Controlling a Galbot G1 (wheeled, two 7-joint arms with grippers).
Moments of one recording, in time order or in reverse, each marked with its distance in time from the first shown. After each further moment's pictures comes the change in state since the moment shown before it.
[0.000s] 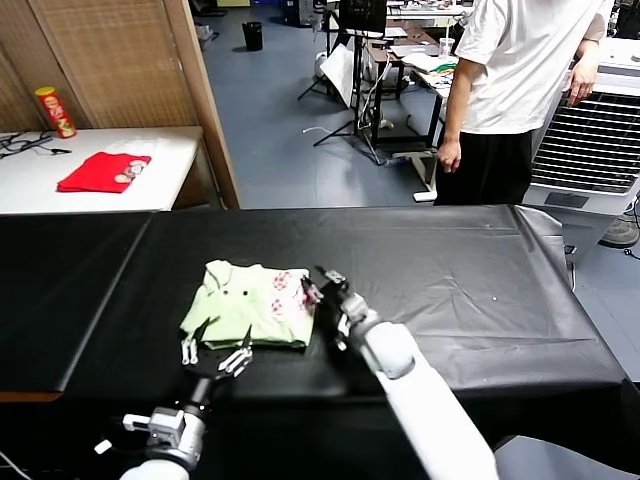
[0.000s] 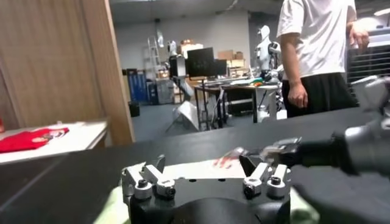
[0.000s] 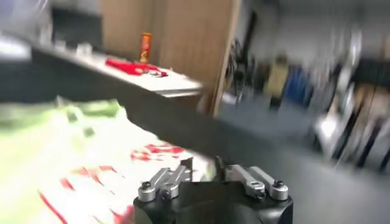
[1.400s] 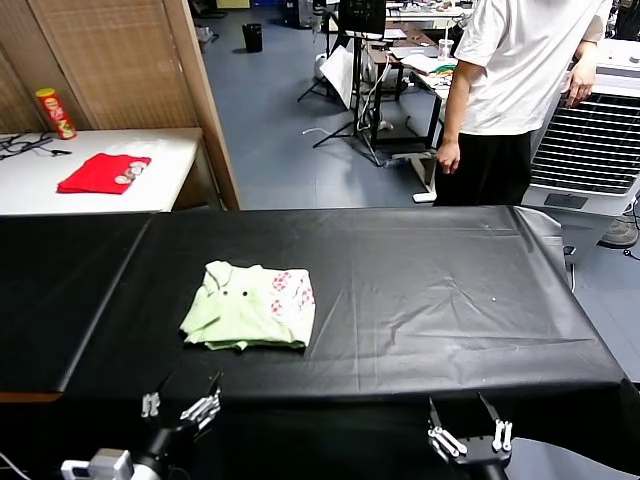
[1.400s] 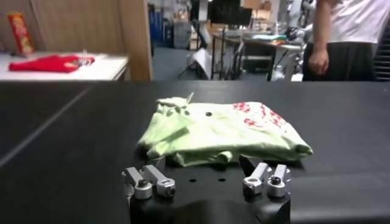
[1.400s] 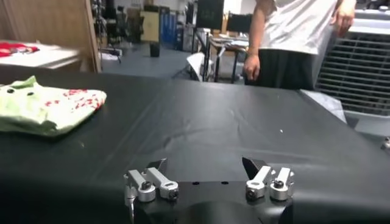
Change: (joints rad) left arm 0.322 0.165 -0.125 -0.222 -0.317 0.141 -0.137; right arm -1.266 -0.093 0.442 0.948 0.305 -0.080 0.424
